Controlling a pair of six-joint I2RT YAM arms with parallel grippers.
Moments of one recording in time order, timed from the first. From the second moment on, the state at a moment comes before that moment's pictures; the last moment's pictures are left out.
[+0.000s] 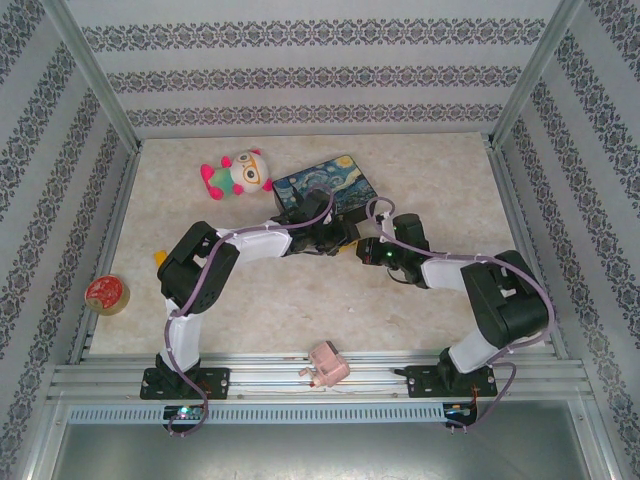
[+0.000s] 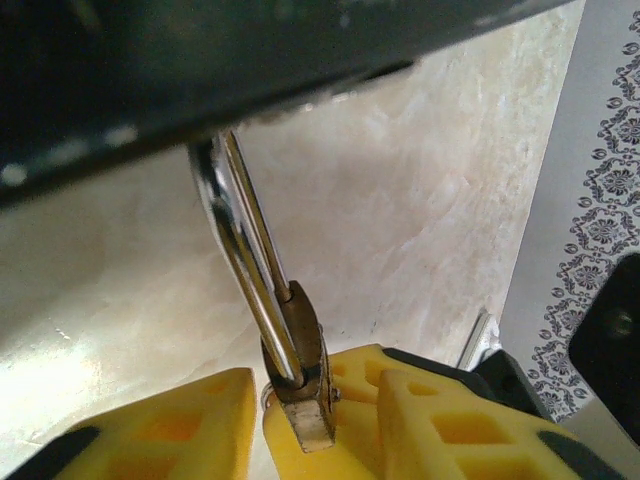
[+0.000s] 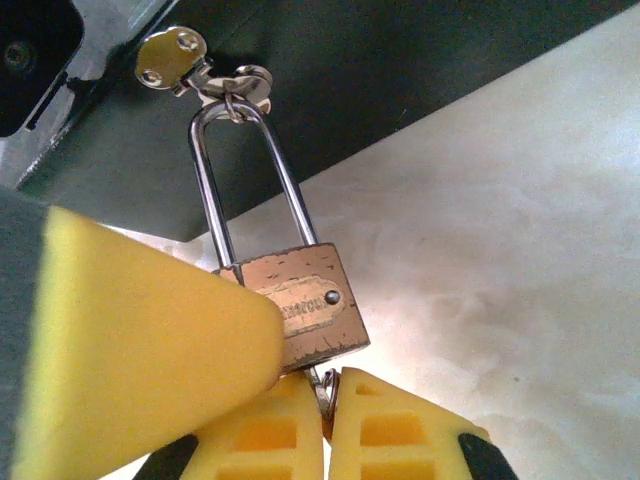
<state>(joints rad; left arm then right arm) -0.67 2.01 1.28 -0.02 0.40 -1.16 0.32 1.59 0.56 0.36 -0.49 0.58</state>
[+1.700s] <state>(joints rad) -0.66 2.02 1.18 0.27 0.14 -1.15 0.20 1.92 0.59 0.95 -0.85 1.14</state>
